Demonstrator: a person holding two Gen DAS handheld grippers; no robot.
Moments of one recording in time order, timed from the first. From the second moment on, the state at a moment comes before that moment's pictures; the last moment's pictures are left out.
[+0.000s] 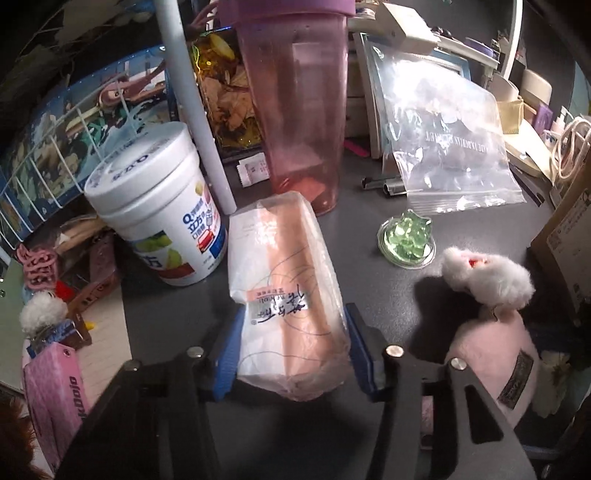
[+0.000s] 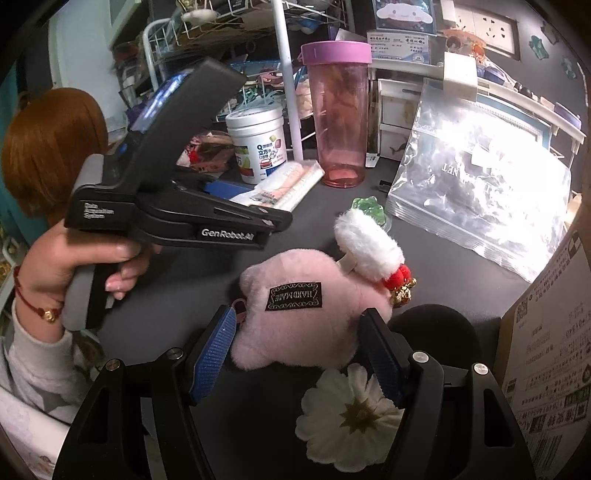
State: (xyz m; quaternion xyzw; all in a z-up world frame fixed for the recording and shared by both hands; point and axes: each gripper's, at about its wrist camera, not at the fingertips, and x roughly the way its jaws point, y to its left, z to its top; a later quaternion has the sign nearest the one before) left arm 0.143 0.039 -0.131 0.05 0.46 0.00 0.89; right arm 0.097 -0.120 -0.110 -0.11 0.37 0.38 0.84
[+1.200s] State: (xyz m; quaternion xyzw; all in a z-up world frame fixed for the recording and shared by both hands) left arm 0.083 0.079 -0.109 -0.02 0.41 -0.07 0.91; right arm 0.119 -0.095 -0.117 -0.17 0.38 0.34 0.85
